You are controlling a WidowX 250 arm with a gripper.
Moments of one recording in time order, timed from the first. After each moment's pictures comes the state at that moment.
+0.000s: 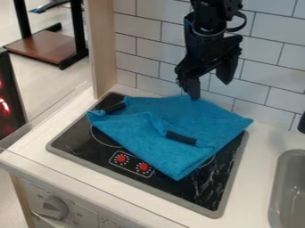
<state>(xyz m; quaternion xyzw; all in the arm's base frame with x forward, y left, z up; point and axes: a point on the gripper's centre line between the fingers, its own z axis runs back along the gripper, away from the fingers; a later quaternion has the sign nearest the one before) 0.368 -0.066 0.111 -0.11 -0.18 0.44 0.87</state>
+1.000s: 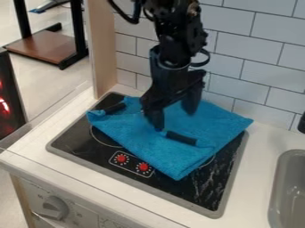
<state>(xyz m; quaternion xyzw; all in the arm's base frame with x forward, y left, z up) 0.324 -0.030 0.070 -0.05 -0.14 0.48 0.86</state>
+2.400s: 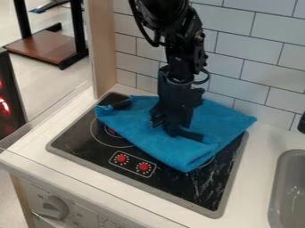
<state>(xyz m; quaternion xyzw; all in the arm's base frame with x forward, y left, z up) 0.361 -0.025 0.022 -0.03 -0.09 0.50 0.86</state>
